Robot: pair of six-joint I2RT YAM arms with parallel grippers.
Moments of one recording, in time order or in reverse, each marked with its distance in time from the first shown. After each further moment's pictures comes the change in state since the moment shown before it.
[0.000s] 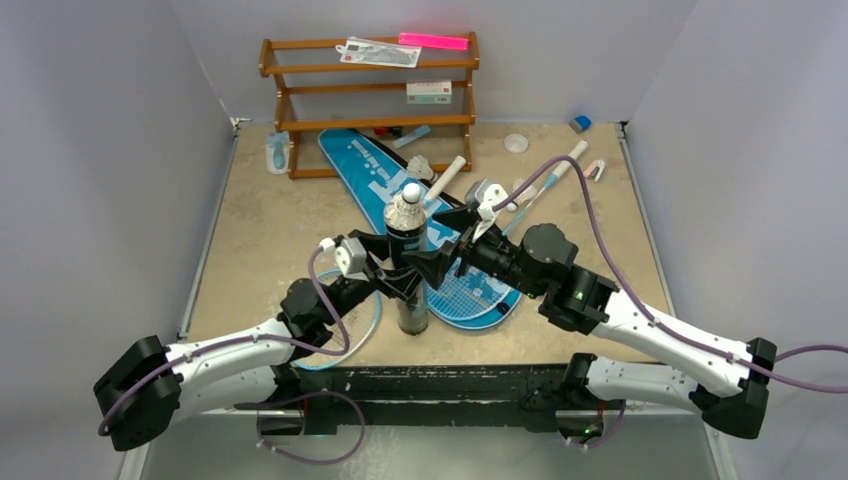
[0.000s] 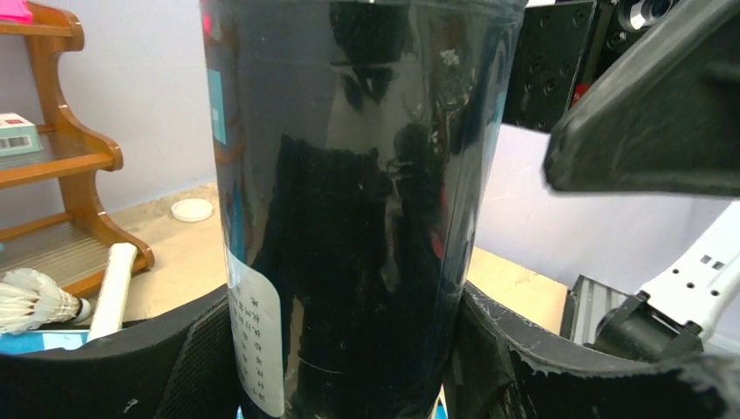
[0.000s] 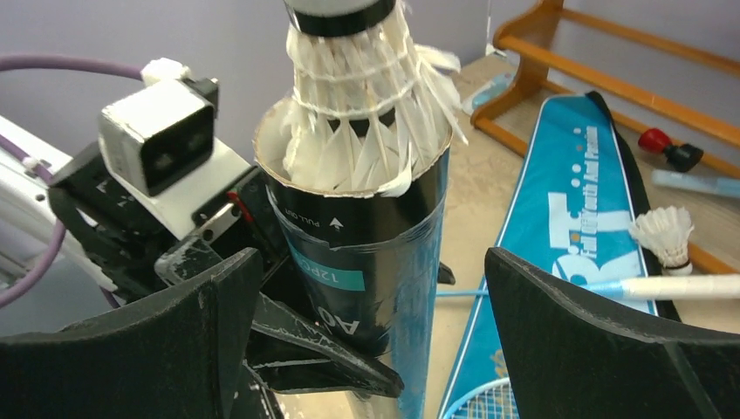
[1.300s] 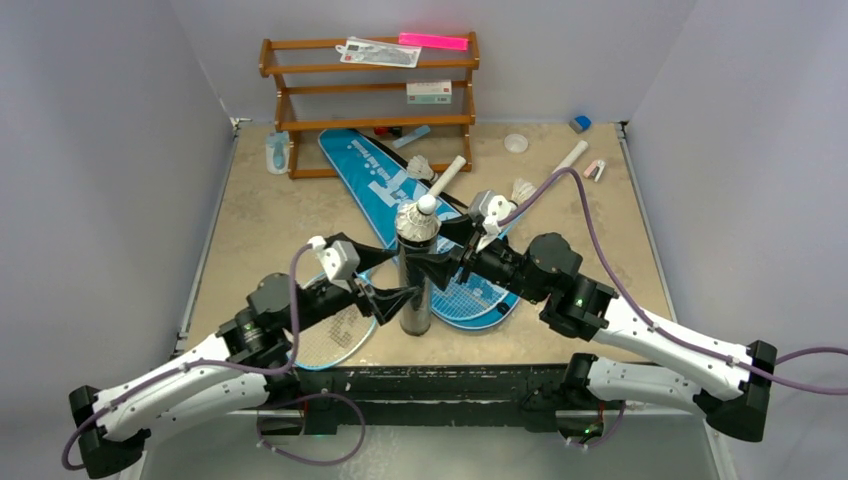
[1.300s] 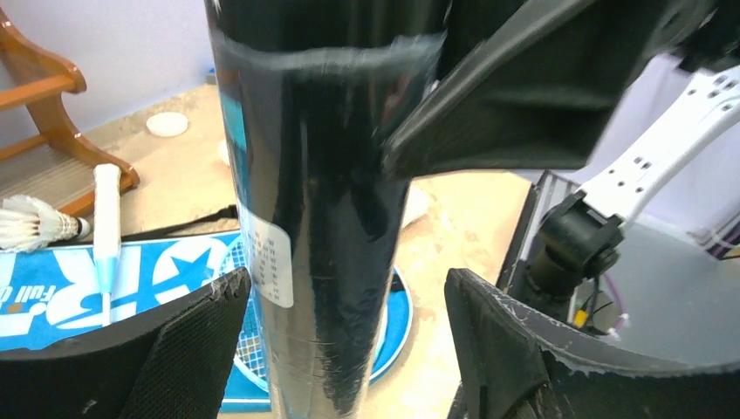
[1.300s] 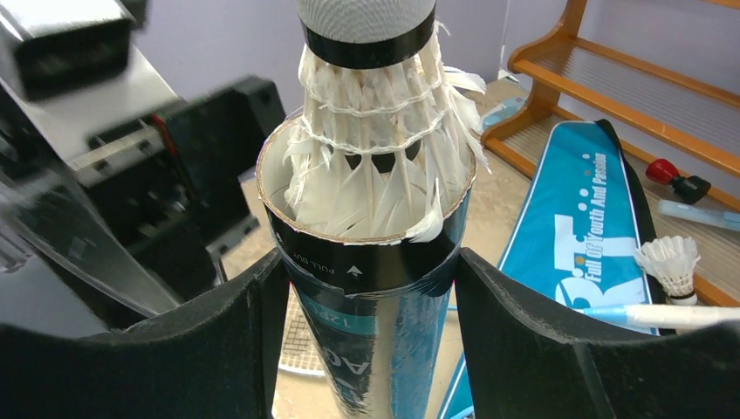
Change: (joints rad) left arm -0.098 -0.357 0.208 -0.829 -0.013 0.061; right arm 0.002 -0.040 -0.095 0.091 -0.042 -0.043
